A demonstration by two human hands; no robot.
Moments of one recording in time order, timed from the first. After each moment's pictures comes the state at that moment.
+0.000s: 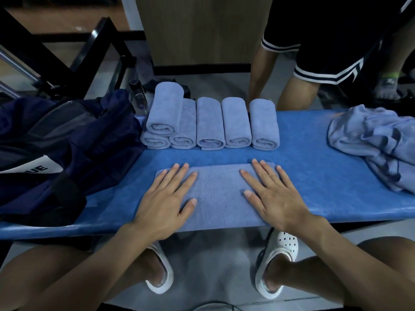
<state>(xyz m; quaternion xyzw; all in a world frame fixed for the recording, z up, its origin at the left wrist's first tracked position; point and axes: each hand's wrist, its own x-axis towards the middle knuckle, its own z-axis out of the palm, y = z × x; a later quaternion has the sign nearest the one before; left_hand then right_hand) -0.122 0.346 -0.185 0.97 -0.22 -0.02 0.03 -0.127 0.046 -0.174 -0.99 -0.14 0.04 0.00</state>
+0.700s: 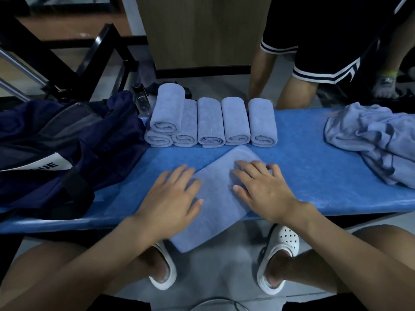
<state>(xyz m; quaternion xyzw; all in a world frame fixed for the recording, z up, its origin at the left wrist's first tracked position) -0.141 0.331 -0.141 0.96 -0.28 0.01 -0.02 -0.124 0.073 -0.155 -0.98 -0.18 -0.01 -0.03</state>
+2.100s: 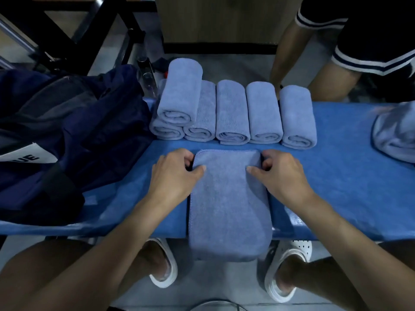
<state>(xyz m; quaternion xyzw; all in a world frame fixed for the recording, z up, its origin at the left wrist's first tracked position) -0.067 0.332 -0.159 0.92 0.09 -0.06 0.38 -0.059 0.106 -0.153 -0.95 0.06 0.06 0.30</state>
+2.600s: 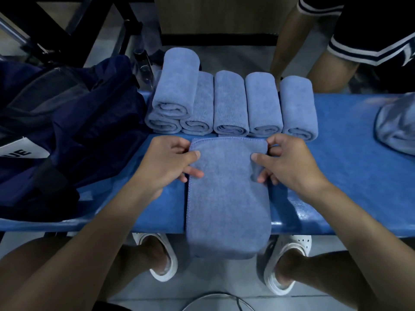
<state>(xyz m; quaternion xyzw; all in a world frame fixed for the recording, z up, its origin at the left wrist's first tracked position) -0.063 0.333 -0.128 0.78 0.15 -0.13 0.59 -0.056 0.097 -0.140 -0.84 0.09 0.10 0.53</state>
